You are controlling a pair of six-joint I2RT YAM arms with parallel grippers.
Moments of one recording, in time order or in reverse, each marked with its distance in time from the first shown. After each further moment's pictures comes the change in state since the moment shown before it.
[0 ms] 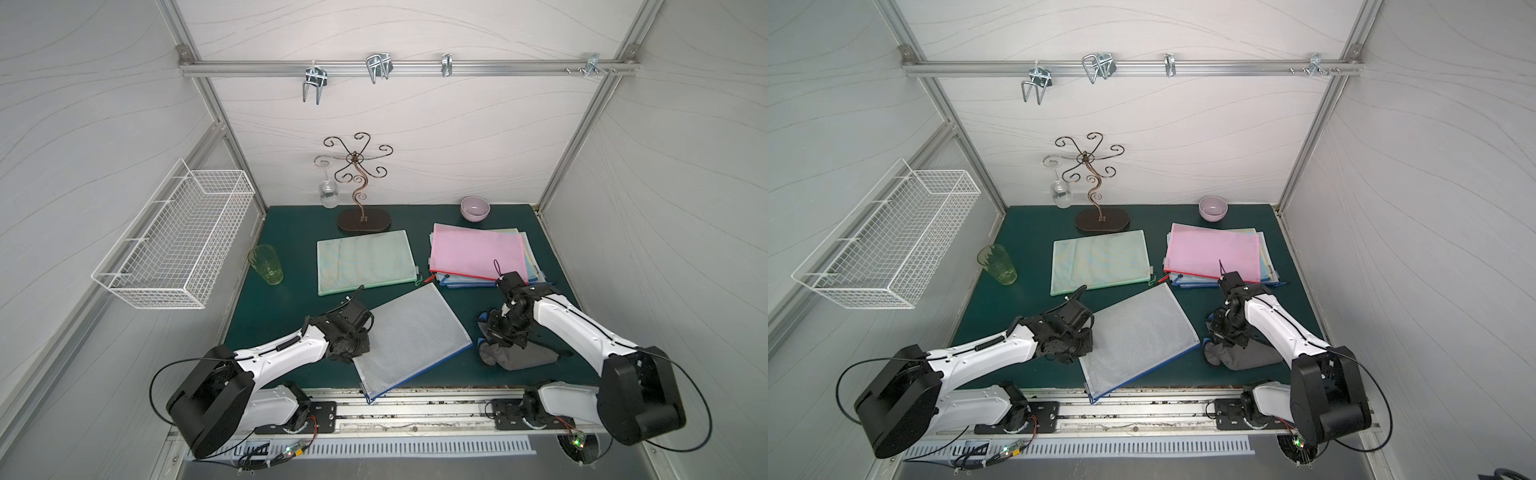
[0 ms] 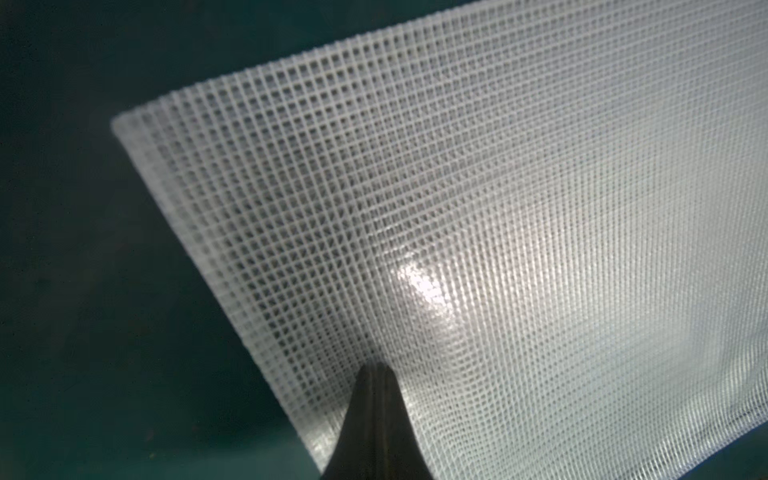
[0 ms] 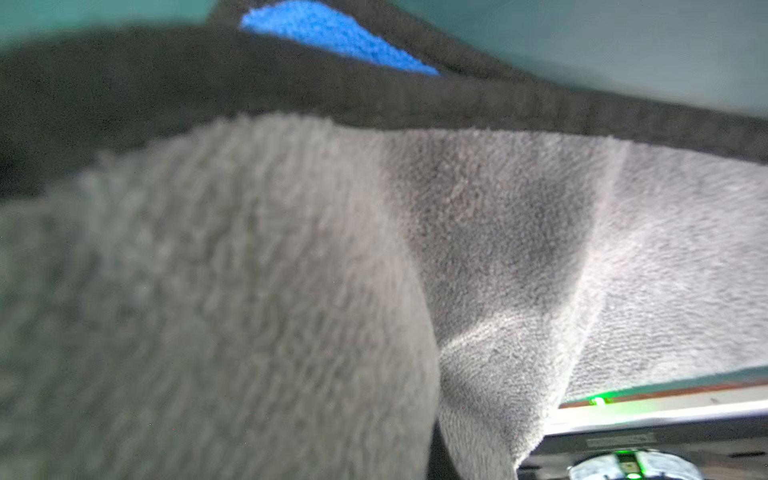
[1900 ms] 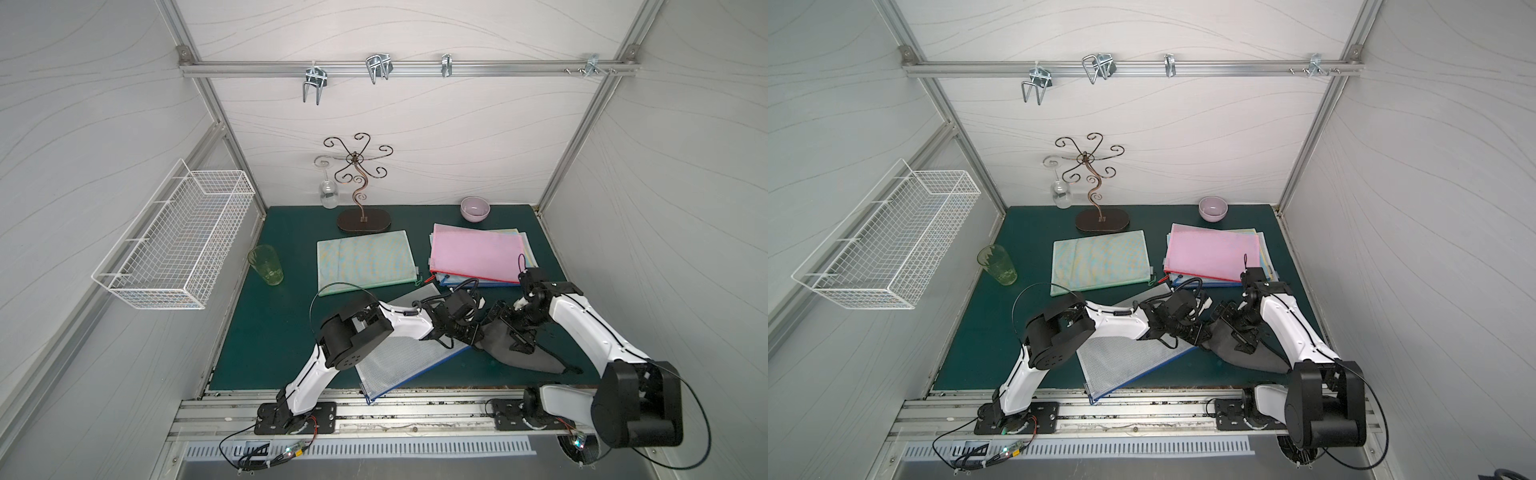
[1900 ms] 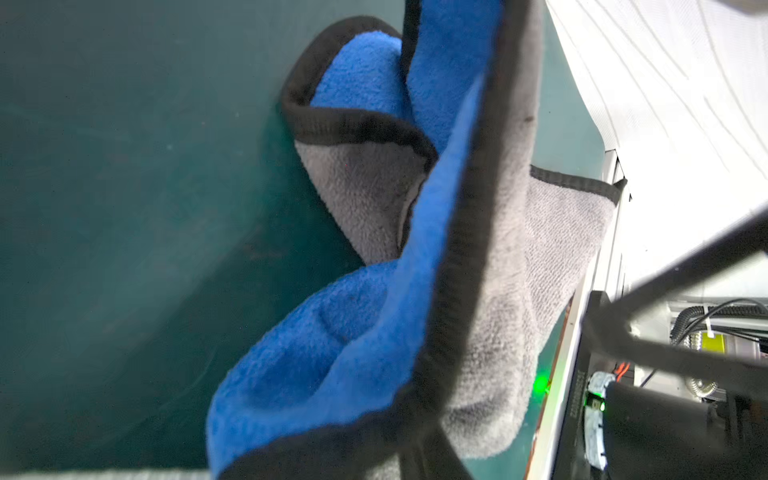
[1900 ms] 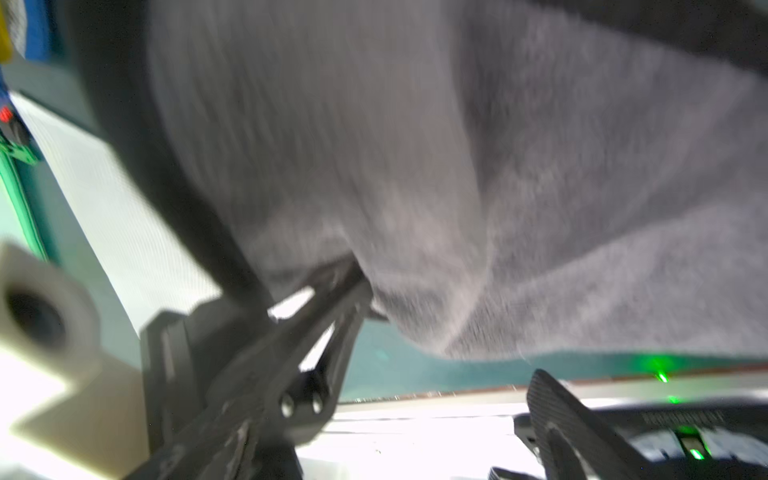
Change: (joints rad) left arm -0.403 0.953 0.828 0.619 0.334 0.262; right arm -0.202 -0.046 0.054 -0.072 -0.204 -0.019
